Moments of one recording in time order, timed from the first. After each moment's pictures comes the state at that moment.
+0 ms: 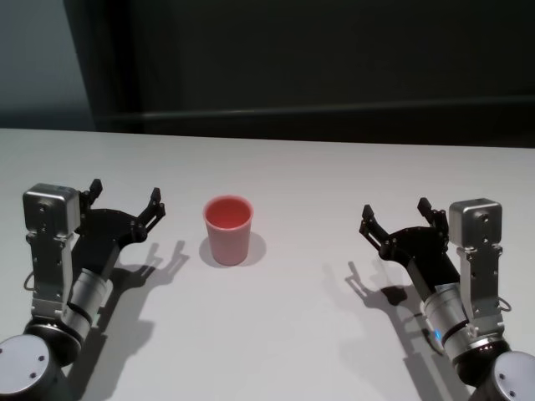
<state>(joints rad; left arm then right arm) 0.01 0.22 0.15 -1.53 -0.14 -0.08 -0.05 -0.06 0.16 -0.26 -1.64 0.19 -0.04 -0.06</state>
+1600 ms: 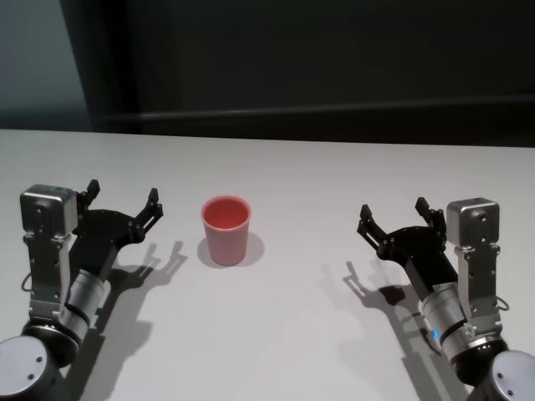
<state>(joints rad) 0.01 0.22 0.15 -1.53 -0.14 -0.08 -0.05 -0.06 0.16 -0.26 -1.64 0.19 -0.04 -0.06</state>
